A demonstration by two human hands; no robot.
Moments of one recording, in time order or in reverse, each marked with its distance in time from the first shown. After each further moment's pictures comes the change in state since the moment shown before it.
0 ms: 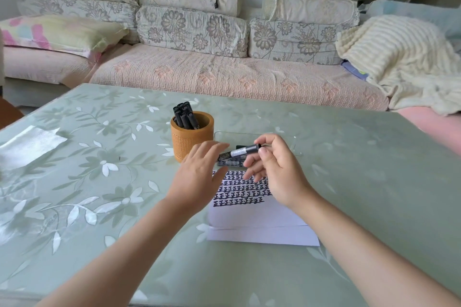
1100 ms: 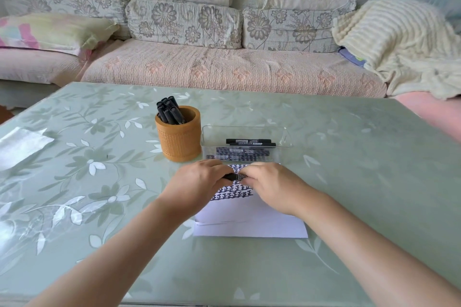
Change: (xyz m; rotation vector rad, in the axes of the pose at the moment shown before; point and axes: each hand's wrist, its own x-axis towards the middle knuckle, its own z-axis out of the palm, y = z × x) left_hand -0.002 0.019 0.005 0.044 -0.220 0.260; right_hand -0.009 0.023 -0.033 -0.939 -0.425 -0.052
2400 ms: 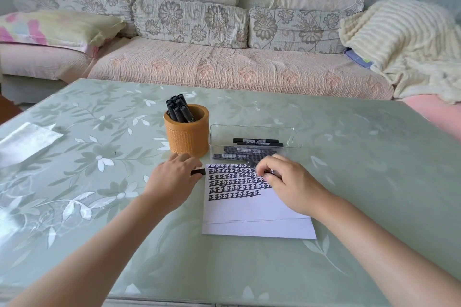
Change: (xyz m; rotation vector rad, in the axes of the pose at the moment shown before) left_hand -0.028 -0.049 0.002 0.154 -0.143 -0.473; right_hand -0.013 0.014 -0.002 0.270 0.183 0.010
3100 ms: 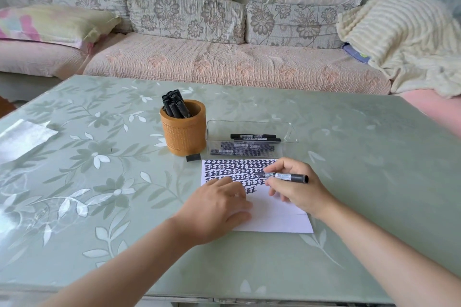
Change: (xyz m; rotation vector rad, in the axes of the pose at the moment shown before) left_hand -0.035 0.068 0.017 -0.189 0.007 0.616; right_hand -0.015 0.015 0.010 0.596 0.130 0.376
